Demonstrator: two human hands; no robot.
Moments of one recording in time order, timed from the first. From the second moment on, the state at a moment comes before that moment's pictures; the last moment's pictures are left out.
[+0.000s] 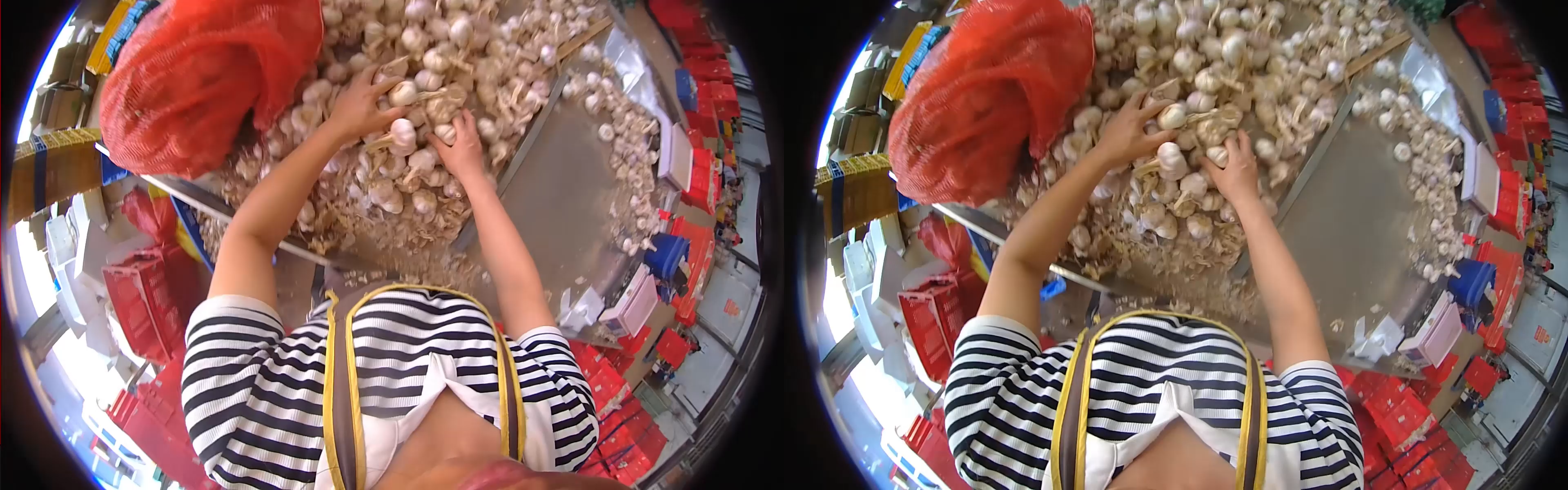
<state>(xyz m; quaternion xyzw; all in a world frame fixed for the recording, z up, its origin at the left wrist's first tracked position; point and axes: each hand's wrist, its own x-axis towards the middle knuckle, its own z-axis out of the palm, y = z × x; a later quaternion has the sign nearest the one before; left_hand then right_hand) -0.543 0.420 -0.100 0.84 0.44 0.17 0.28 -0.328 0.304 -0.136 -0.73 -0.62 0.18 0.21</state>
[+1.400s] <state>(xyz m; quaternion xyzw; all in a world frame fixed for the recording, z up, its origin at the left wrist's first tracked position) -0.499 0.178 -0.034 0.83 0.26 0.31 0.39 -0.333 0.112 -0.106 -0.25 0.04 0.84 0.48</state>
